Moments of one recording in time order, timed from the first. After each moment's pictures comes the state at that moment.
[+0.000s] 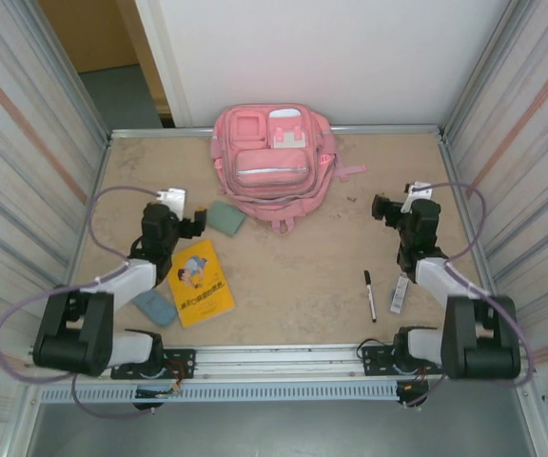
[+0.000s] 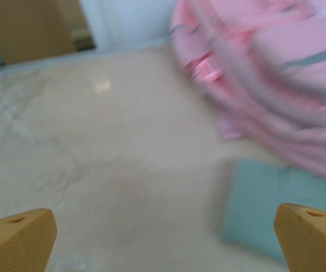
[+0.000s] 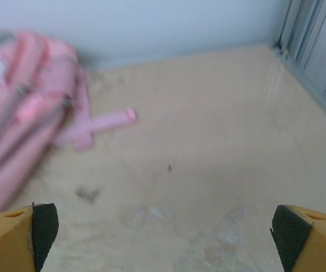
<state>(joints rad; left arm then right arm) -0.23 1.27 0.49 0.39 -0.15 0.09 0.00 1.19 0.49 0.37 0.08 0.17</state>
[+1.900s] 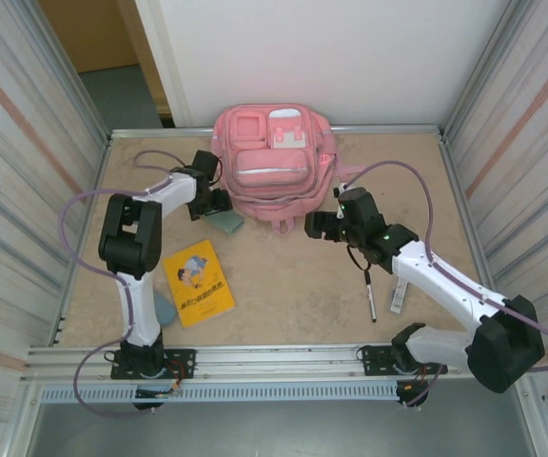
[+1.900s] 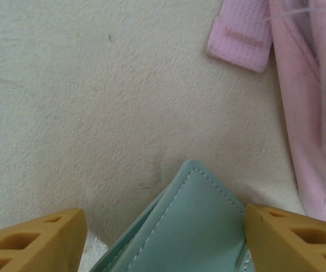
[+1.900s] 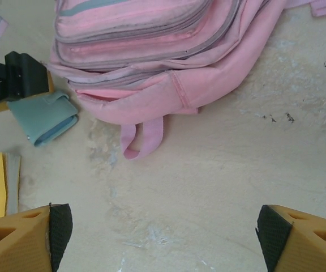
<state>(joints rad) -0.28 2.03 1.44 -0.65 -0.04 -0.52 0.59 1.18 0.85 -0.37 0.07 0.51</state>
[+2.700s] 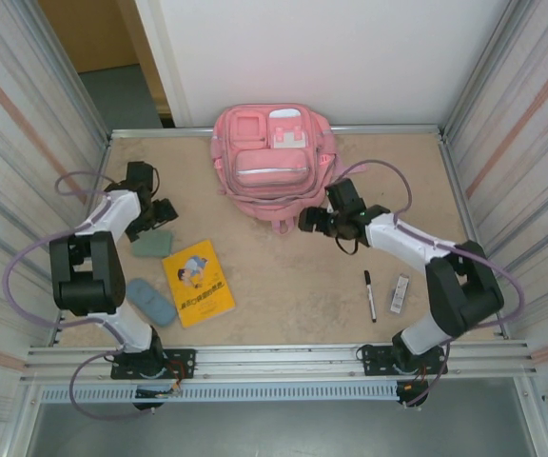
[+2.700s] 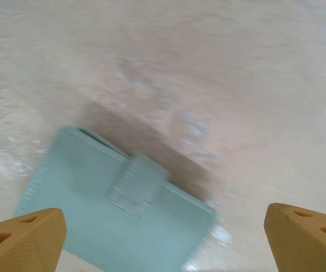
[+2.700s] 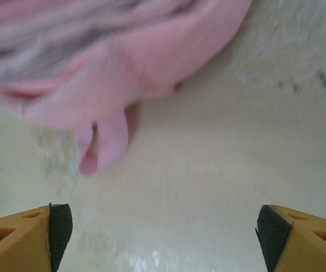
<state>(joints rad) 0.01 1.64 1.15 -0.73 -0.12 -0.48 0.47 1.57 0.98 -0.32 -0.08 0.61</state>
